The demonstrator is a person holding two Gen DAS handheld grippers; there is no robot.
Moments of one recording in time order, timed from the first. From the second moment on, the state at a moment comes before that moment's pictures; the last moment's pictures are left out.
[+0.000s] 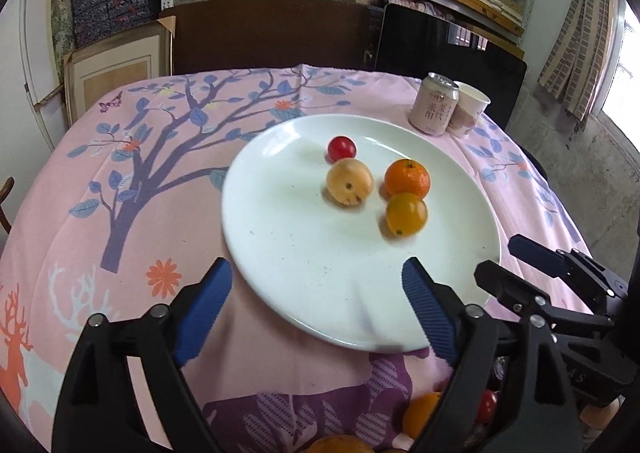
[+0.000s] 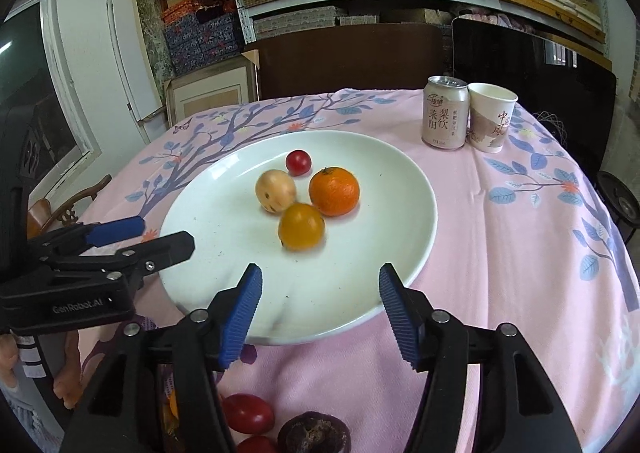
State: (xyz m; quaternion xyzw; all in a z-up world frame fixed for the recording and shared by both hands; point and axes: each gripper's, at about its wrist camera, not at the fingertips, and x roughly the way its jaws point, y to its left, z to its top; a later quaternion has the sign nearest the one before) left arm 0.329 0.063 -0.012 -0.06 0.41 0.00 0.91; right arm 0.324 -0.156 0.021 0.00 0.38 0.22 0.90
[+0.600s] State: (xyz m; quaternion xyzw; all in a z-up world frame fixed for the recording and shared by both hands) left arm 0.210 0.094 0.004 -0.13 0.34 0.00 0.93; right arm 0.254 -0.204 0.038 0.03 0.32 0.18 0.93
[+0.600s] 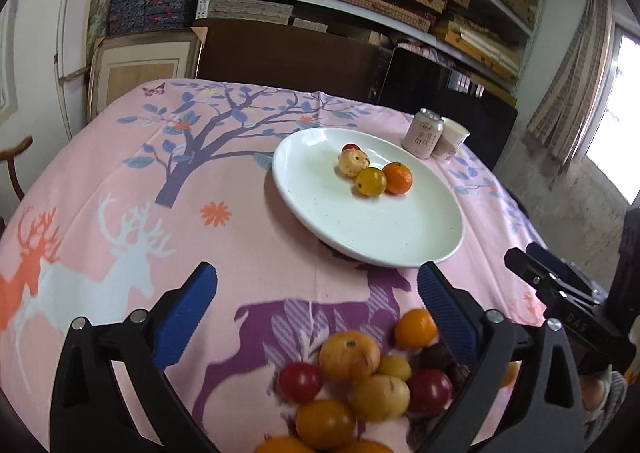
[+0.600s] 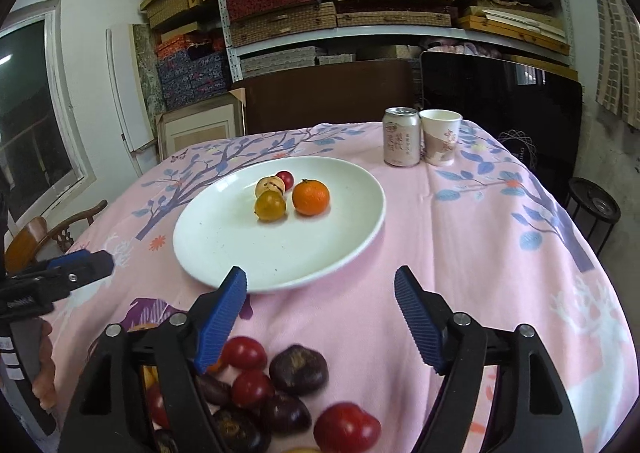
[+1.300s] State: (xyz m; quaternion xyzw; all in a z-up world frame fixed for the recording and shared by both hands) left arm 0.086 0.057 -0.034 -0.07 0.37 -0.05 0.93; right arm 0.178 -0.258 0.005 0.17 0.37 0.22 0.88
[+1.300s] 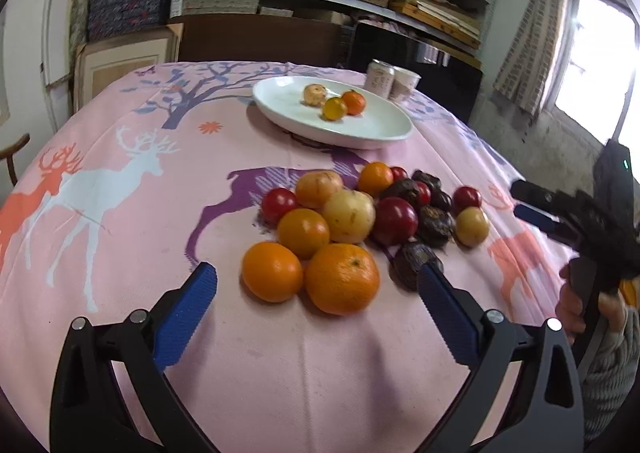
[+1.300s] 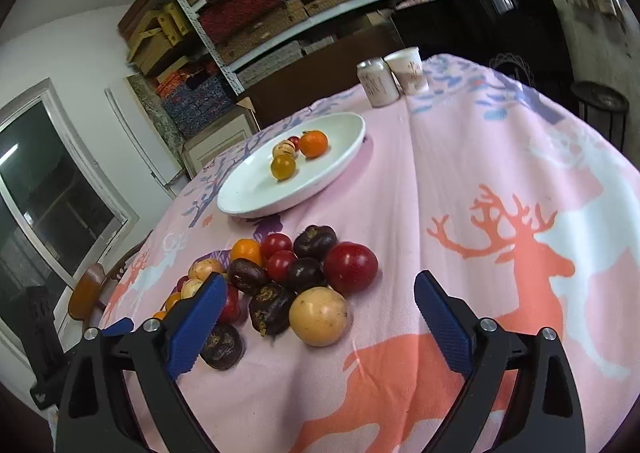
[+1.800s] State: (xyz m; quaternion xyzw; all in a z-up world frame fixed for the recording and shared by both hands) left arm 0.090 0.031 -0.035 -0.02 0.38 -0.11 0.92; right arm 0.180 -0.256 0.000 0.17 0.39 0.21 0.88
